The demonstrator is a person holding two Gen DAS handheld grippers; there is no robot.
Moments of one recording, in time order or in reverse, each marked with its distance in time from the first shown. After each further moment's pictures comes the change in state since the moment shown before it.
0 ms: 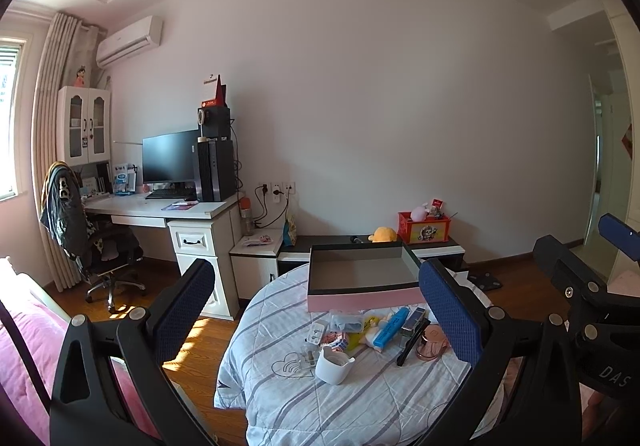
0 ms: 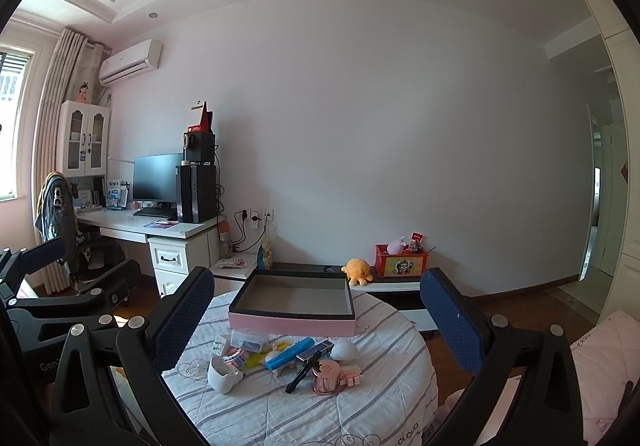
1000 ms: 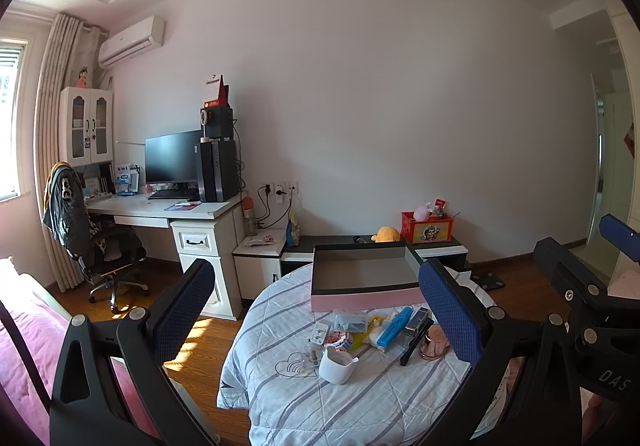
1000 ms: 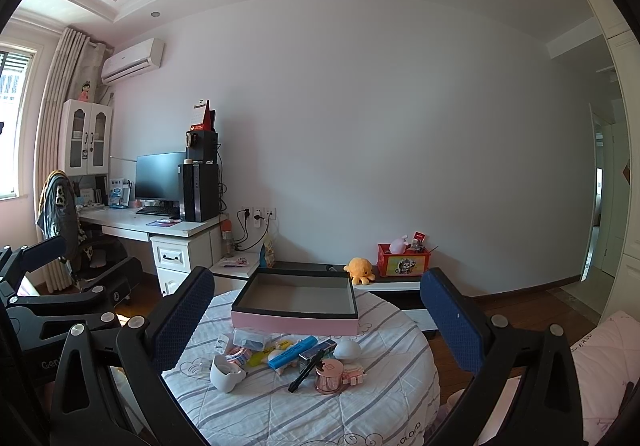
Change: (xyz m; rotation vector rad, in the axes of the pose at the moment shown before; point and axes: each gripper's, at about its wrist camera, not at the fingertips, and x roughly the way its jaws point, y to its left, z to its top) left arm -0.002 0.003 0.000 -0.002 -0.001 0.000; right arm -0.003 0.006 -0.003 -0.001 0.001 0.003
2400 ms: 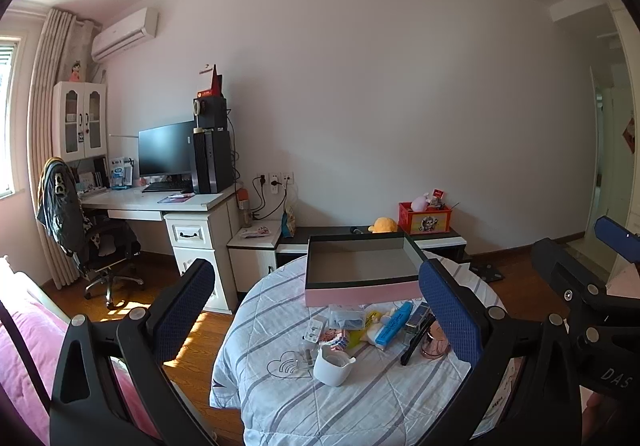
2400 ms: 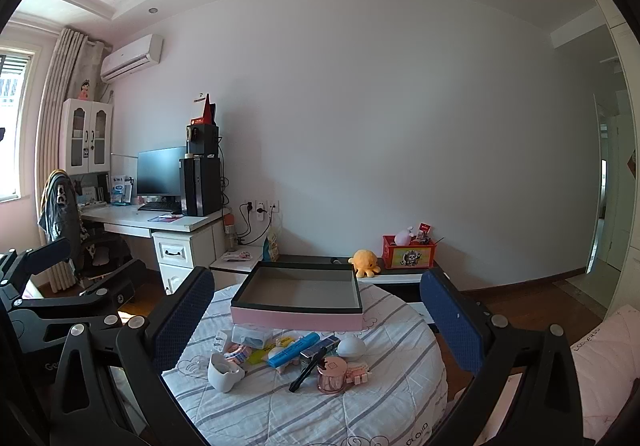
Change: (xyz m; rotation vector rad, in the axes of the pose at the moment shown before) left arm 0.030 0.001 -0.003 0.010 0.050 -0.009; right arm 0.030 -0.007 -0.008 0.023 0.047 0.026
